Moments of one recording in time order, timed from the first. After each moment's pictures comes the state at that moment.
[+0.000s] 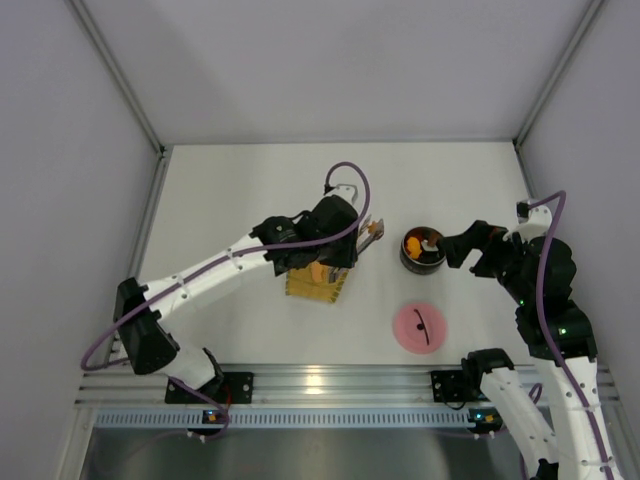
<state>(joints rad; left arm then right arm) -0.97 1.49 1.41 -0.74 -0.21 -0.65 0.12 0.54 0.90 -0.67 -0.13 0.39</state>
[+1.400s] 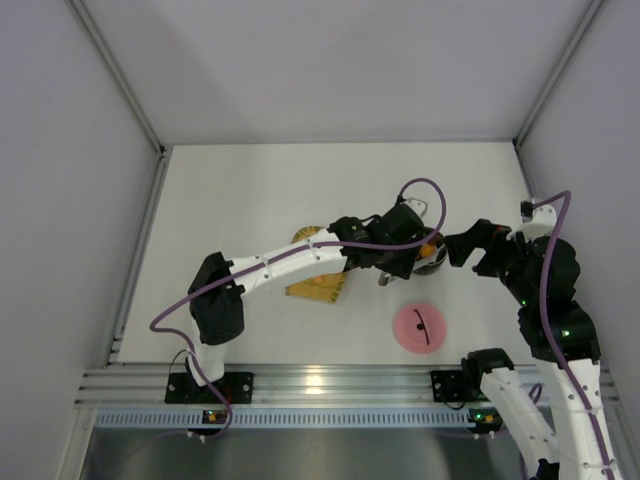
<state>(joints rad) -1.10 1.93 1.77 -0.68 -0.13 -0.54 0.12 0.54 0.92 -0.69 -0.10 0.38</state>
